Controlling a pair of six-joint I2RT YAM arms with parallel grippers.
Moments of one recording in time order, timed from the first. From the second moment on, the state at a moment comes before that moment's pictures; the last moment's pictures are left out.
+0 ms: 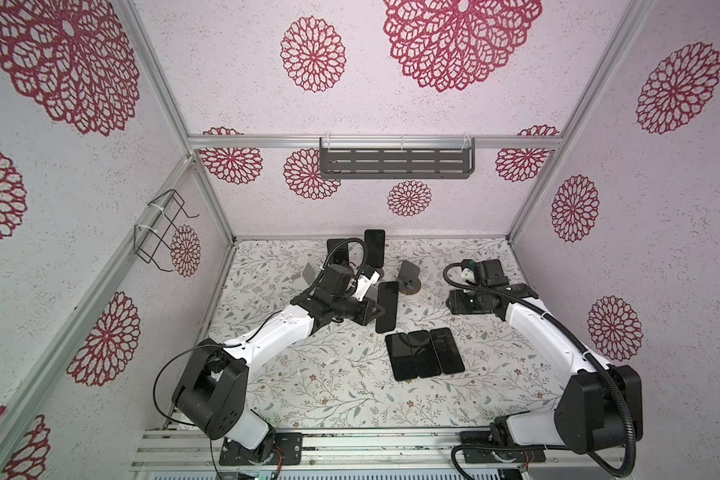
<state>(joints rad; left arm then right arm) -0.60 1.54 1.06 -0.25 0.50 -0.33 0.22 1.37 1.04 -0.70 -0.04 0.18</state>
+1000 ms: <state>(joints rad) -0.75 1.44 0.77 -0.29 0.37 -0.95 0.22 1.46 0.73 -0.58 0.07 0.40</state>
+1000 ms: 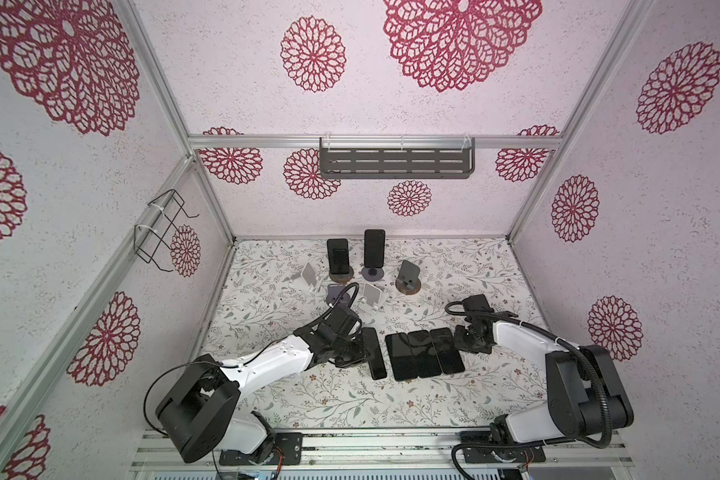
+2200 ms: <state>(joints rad) -0.72 1.67 0.85 -0.21 0.52 -1.01 0.22 1.48 0.73 -0.53 0.07 0.40</state>
